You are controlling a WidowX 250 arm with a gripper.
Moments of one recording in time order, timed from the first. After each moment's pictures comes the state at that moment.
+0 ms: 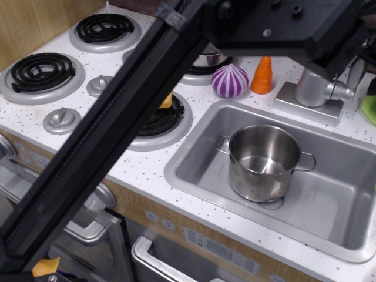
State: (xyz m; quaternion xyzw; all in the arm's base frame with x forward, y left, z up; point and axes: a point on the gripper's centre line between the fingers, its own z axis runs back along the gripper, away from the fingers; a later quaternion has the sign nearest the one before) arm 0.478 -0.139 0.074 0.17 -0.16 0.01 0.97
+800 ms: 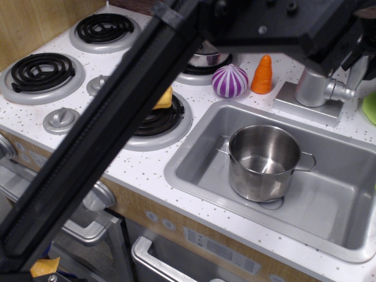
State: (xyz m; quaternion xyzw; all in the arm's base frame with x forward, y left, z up) arm 0.480 -0.143 0.074 0.14 -0.18 0.05 0.97
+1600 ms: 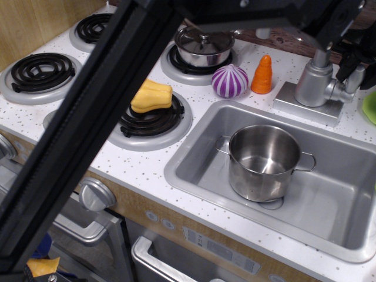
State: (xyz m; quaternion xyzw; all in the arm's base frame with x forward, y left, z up) arm 0.454 -0.153 0.069 0.12 -0.15 0.10 0.97
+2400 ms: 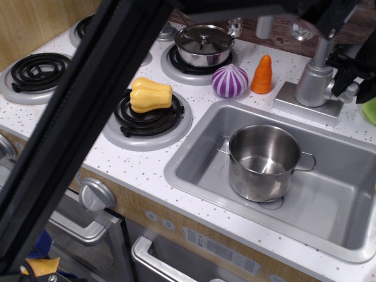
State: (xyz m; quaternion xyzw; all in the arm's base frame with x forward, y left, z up) arm 0.427 -0.155 0.059 0.14 -0.13 0.12 0.97
